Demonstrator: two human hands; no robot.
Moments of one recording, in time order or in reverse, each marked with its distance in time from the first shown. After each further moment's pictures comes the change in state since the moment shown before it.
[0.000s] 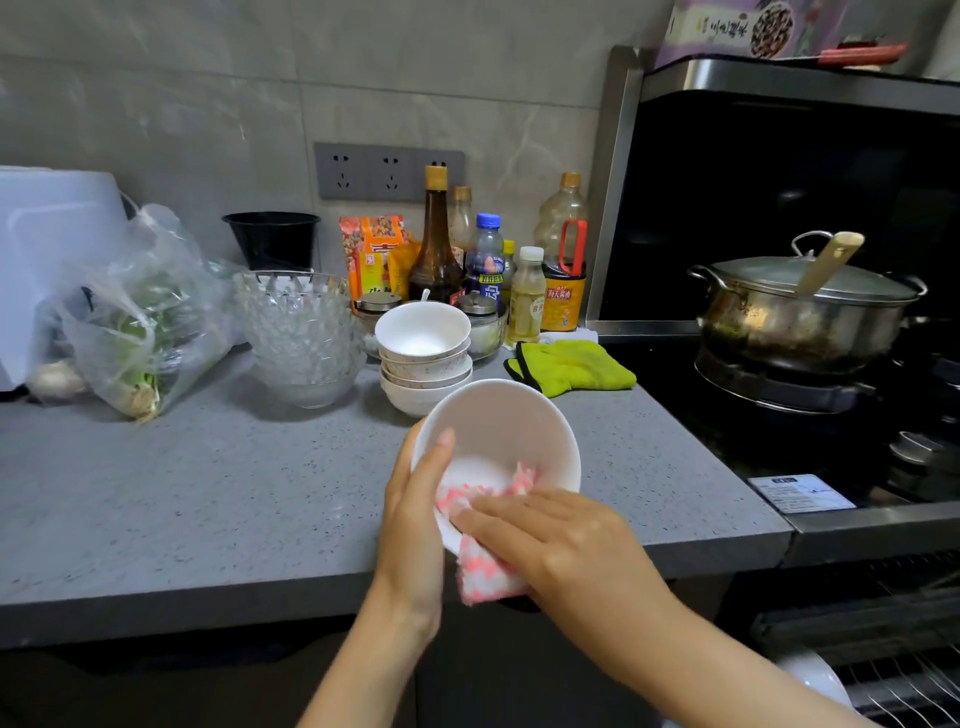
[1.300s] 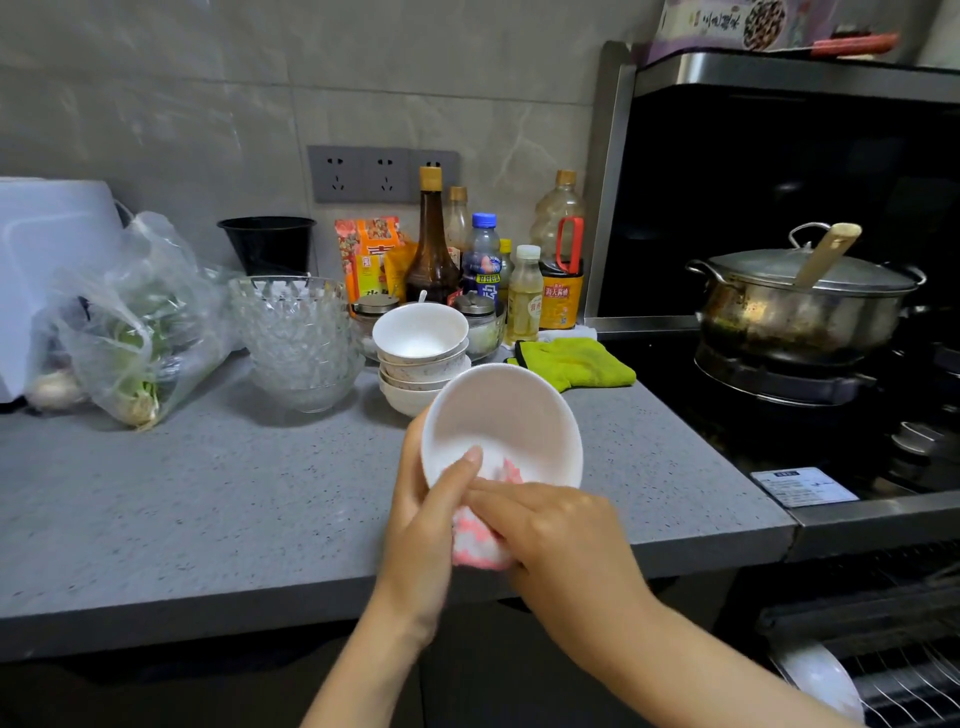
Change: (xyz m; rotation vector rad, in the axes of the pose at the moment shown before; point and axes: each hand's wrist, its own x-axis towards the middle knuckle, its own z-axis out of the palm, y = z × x) left_hand 0.004 -0.003 0.000 0.096 -0.019 0.126; right_hand 0.018 -0.012 0.004 0.096 0.007 0.178
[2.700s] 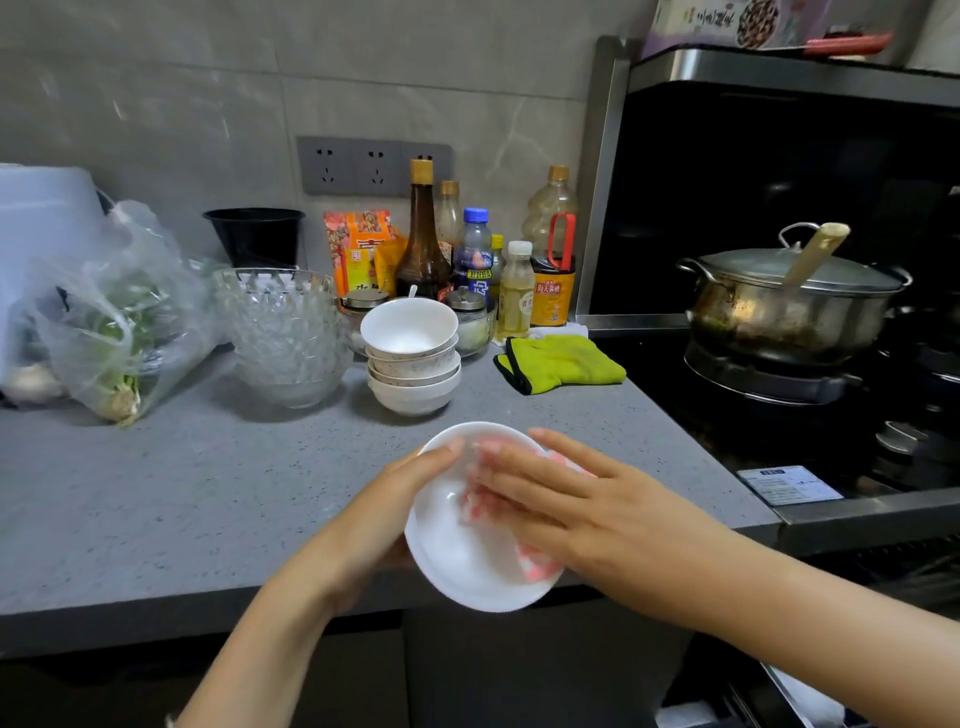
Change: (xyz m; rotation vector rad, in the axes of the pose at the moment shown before) left_hand 0.023 0.020 -0.026 0.205 -0.424 -0.410; right_hand -0.013 0.058 -0.036 -0.476 -0.354 -0.521
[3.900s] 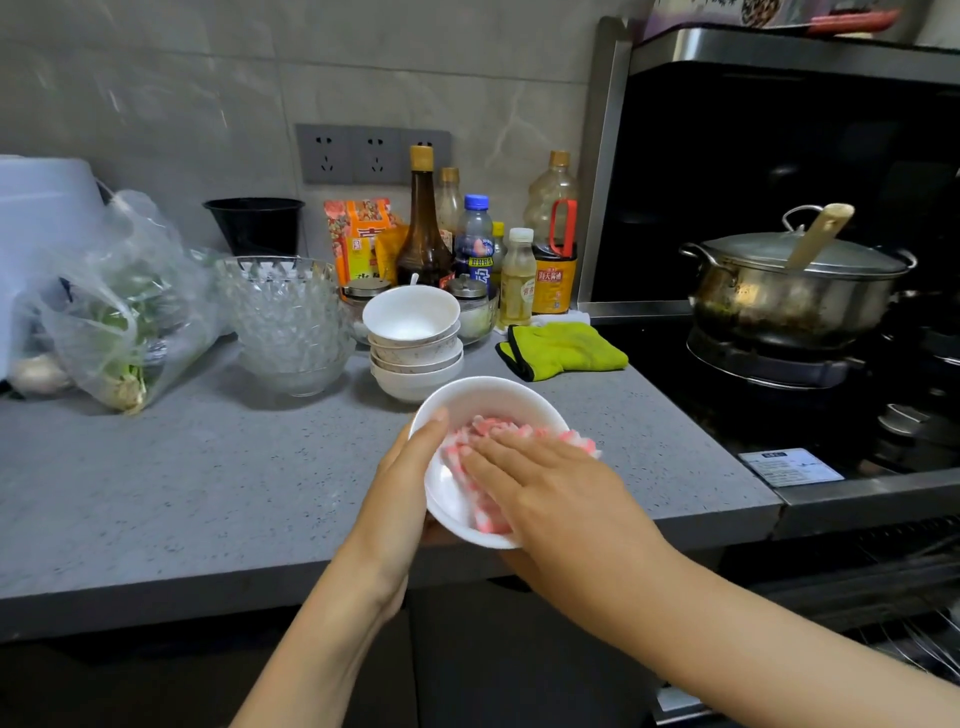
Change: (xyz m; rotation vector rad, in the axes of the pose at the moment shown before) left_hand -0.016 0.004 0.037 -0.117 0.333 0.162; right_hand 0.037 -0.037 -0.009 0.380 -0.019 0.445
